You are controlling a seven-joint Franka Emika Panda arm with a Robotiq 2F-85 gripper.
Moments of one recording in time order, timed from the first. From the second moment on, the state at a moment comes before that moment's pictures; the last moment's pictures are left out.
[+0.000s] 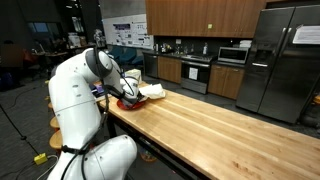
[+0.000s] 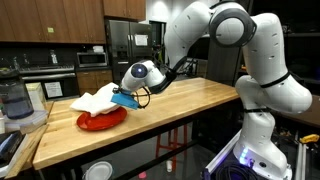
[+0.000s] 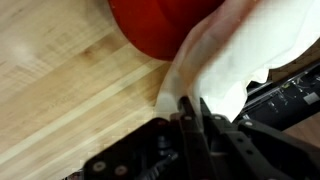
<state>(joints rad) 1.21 0.50 -0.80 -1.97 -1.25 2.96 2.50</state>
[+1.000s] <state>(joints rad) 1.18 0.46 -0.74 -2.02 -1.11 3.02 2.40</state>
